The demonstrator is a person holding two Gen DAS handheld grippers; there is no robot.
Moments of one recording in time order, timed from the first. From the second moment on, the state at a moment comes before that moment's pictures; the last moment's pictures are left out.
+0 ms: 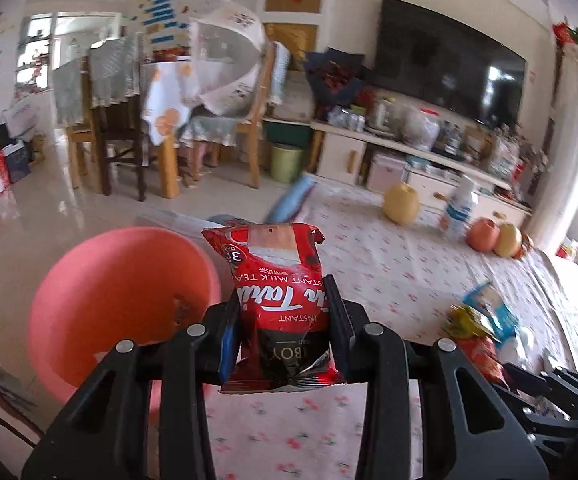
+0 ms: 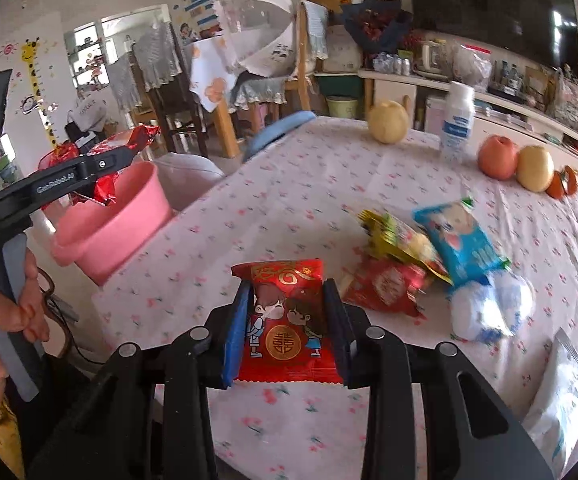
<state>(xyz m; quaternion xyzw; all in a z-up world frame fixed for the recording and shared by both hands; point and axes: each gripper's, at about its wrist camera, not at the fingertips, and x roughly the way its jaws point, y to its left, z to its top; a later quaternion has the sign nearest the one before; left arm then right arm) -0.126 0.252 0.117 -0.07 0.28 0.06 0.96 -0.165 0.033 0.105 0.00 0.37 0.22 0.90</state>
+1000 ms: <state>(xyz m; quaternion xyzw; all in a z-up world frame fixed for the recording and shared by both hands) -0.118 0.414 0.103 -0.21 0.29 0.24 0.90 -0.103 0.278 0.130 -0.10 0.35 0.38 0.85</state>
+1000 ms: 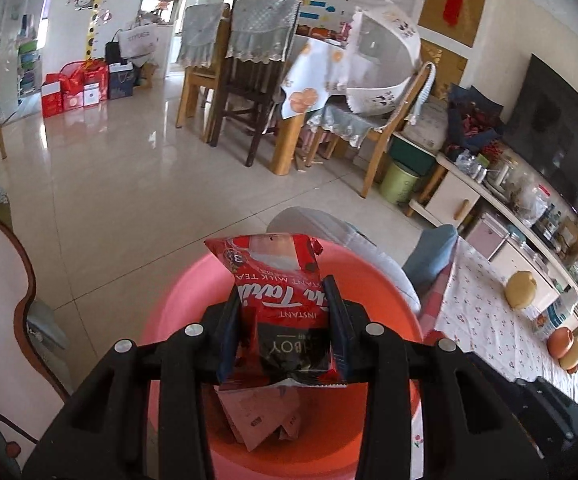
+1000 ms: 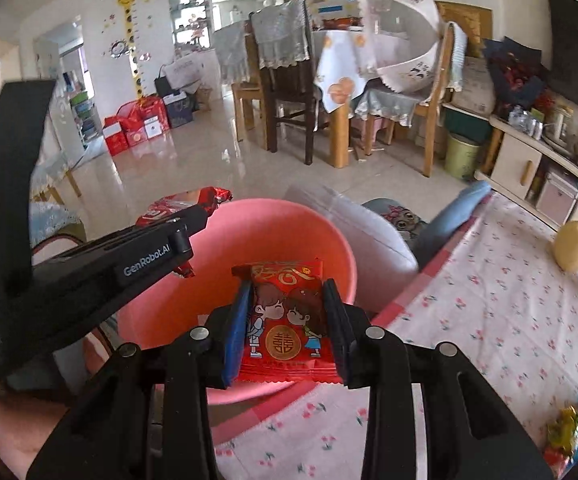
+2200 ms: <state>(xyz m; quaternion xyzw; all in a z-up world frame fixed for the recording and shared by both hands) -0.091 0.326 0.118 -0.08 0.30 0.20 0.93 -0.132 0.138 0.116 -0.01 0.38 0.26 0.89</state>
